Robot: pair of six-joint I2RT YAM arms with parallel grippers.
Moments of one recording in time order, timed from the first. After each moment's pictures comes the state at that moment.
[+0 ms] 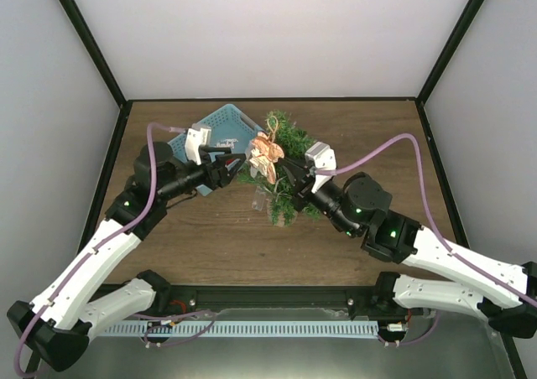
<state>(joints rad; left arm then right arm) -0.55 0.93 0.98 -0.24 0.35 -0.45 1.11 0.90 0.94 0.05 0.33 0.02</state>
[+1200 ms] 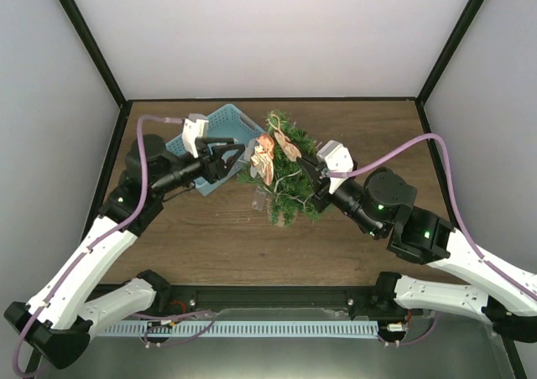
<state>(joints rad) -0.55 0.94 1.04 -0.24 0.41 -0.43 1.11 0.83 1.10 -0.29 0.36 -0.14</state>
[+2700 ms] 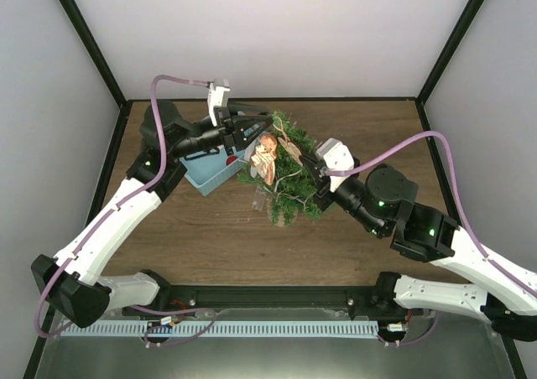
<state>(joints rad) -0.55 1.24 1.28 0.15 0.73 -0.49 1.11 0.85 1.17 -0.38 0.39 -0.18</state>
